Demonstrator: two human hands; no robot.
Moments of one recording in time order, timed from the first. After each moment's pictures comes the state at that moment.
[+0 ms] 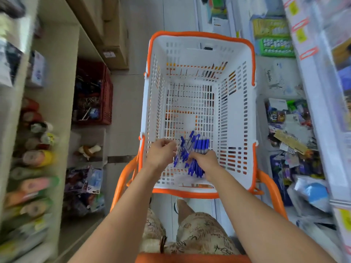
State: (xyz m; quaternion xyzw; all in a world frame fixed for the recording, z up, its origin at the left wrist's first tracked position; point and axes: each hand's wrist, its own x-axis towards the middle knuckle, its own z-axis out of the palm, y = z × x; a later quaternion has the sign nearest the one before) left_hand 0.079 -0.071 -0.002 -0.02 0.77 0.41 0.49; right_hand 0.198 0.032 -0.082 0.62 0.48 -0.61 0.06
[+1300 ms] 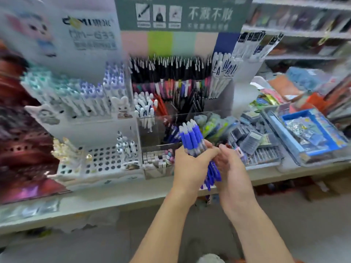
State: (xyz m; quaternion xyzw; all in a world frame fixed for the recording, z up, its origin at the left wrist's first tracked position) left_hand 0.217 -0.692 0.200 -0.29 0.50 0.79 -0.21; right_hand 0.186 -0.613 0.214 0.02 0.57 -0.76 0.31
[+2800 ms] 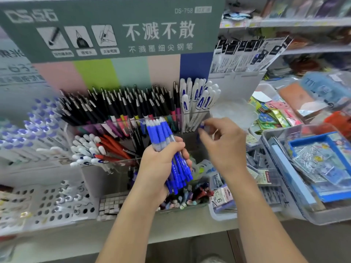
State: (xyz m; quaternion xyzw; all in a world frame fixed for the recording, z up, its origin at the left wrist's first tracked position) left_hand 0.064 -0.741 0.230 -0.33 0.42 0.83 -0.18; right_hand -0.069 -0.659 0.196 -0.33 0.83 -0.45 -0.07
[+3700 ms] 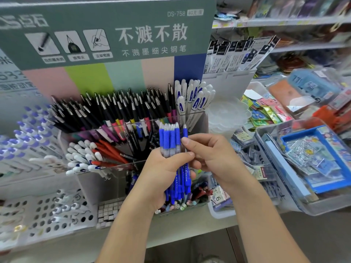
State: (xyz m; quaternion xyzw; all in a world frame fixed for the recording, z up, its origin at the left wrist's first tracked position) left_hand 0.069 -0.747 0.224 -0.28 0.51 0.81 -0.09; right_hand -0.036 -0.649 0.228 -0.16 0.64 -0.63 0.40
